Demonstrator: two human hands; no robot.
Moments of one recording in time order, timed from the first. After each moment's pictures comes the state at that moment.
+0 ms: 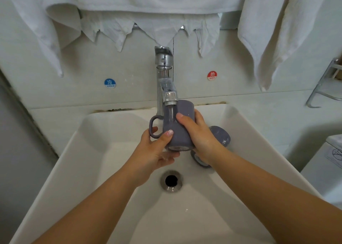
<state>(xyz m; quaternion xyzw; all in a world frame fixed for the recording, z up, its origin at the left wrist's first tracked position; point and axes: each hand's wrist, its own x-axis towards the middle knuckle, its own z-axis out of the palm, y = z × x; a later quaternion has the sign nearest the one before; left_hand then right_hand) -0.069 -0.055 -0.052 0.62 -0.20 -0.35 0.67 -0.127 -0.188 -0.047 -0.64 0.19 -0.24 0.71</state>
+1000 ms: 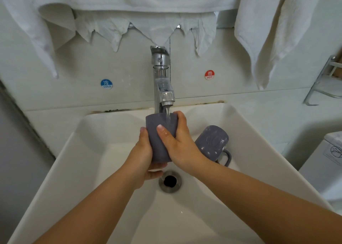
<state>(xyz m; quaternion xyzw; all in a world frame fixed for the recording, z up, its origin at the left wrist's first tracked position) -0.066 -0.059 -0.051 0.72 -0.06 -0.35 0.60 -0.121 -0.151 -0.057 -0.75 0.15 -0.28 0.58</state>
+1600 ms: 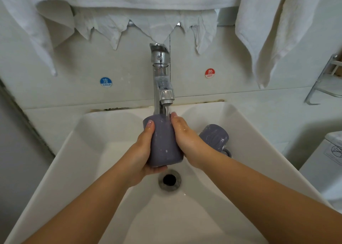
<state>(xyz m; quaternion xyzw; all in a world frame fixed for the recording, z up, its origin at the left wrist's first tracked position) -0.064 -0.053 -0.050 0.65 -0.11 -0.39 0.64 -0.125 -0.164 -0.036 -0.69 0.23 -0.12 0.67</state>
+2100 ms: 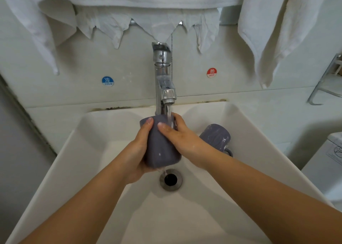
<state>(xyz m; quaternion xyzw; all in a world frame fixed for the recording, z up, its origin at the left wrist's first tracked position) -0.057 -0.049 -0.046 0.62 -0.11 -0.40 0.67 -0.129 -0.162 -0.037 -0.74 0.18 -0.11 0.64</state>
